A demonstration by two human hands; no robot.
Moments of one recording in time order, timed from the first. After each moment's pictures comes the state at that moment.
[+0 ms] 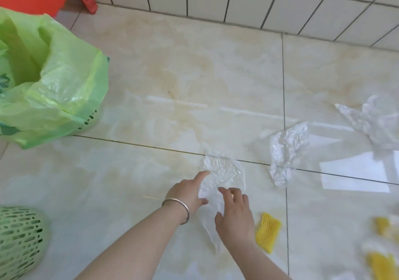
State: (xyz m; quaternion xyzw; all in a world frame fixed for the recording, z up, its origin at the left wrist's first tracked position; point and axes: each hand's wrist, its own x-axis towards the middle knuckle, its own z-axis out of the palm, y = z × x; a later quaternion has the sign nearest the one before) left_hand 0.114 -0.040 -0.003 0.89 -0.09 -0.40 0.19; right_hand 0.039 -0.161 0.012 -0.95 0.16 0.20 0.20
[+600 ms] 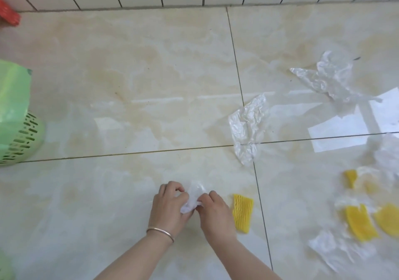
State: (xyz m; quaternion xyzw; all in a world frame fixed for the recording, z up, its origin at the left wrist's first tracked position) left_hand 0.061 -0.075 -0.040 0.94 -0.21 -0.19 0.18; right_hand 0.006 -0.193 -0.031 -0.95 0.18 0.12 0.22
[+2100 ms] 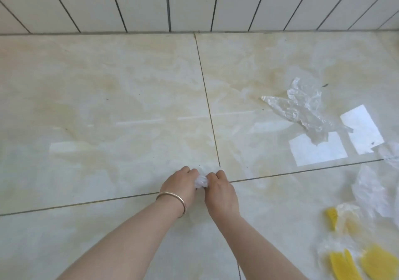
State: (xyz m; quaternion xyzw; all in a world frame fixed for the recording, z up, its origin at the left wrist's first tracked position) left_hand 0.180 -0.232 -0.036 0.90 -0.27 -0.32 0.10; right_hand 0.112 -0.324 -0.034 -0.91 0.28 0.17 0.25
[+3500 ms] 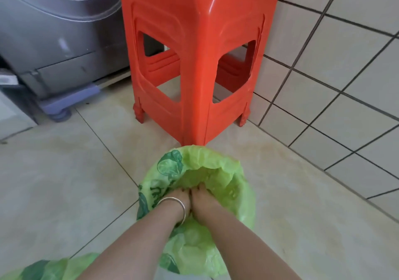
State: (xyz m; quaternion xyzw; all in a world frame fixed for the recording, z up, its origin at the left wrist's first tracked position) left_hand 0.365 0.267 0.090 0.92 0.13 -0.34 0.13; right_hand 0.399 0.189 0.077 -0.87 -0.38 0.31 -0.06
